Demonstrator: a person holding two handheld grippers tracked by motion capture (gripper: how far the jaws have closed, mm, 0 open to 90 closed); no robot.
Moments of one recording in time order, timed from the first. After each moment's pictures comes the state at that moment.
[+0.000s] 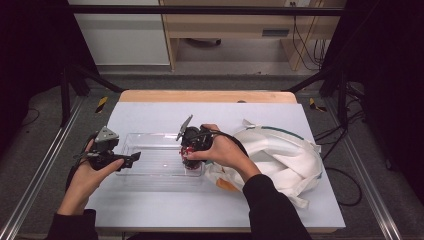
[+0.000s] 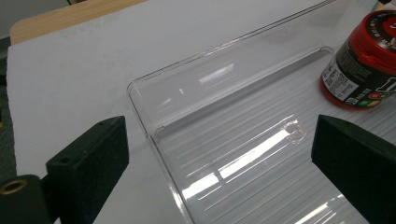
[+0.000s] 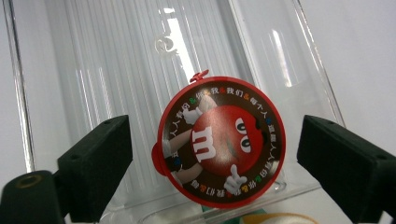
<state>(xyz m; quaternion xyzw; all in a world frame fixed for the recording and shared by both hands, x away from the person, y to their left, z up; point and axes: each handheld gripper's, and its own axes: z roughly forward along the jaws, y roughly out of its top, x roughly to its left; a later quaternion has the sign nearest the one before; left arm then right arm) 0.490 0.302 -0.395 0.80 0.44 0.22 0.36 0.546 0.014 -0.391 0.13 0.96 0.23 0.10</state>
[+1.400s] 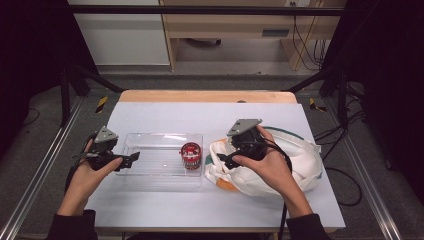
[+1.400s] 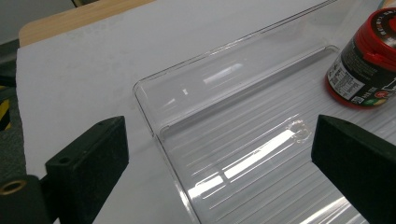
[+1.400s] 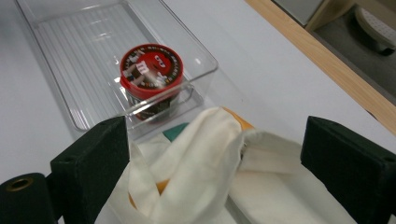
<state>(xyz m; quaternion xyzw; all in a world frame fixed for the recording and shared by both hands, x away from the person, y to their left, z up) 0.489 0.303 -0.395 0.80 0.44 0.23 0.35 0.485 -0.115 -0.344 0.26 0.87 0.36 0.20</state>
